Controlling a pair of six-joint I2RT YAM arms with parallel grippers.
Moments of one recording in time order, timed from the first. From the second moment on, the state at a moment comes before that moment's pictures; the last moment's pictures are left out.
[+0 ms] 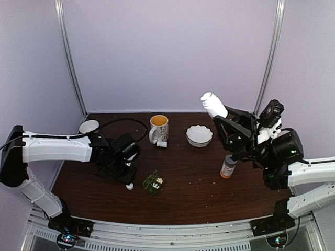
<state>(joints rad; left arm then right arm) -0.93 1.50 0.99 -0.75 -0.17 -0.49 1.11 1.06 0.62 1.18 -0.21 0.04</state>
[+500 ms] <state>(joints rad) -0.91 1.66 0.98 -0.70 -0.13 -0.49 1.11 1.00 0.58 1.13 -0.20 0.03</state>
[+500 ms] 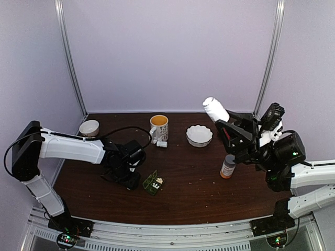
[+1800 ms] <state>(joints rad) -0.89 1.70 0.97 -0.68 -0.10 -0.48 1.11 0.99 0.56 1.09 -0.19 0.03</state>
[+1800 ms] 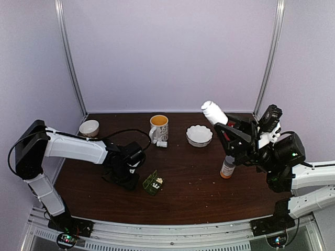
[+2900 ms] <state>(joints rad) -0.89 1.12 1.28 -0.63 0.35 -0.51 1.13 1.12 0.58 1.04 -0.23 0.03</state>
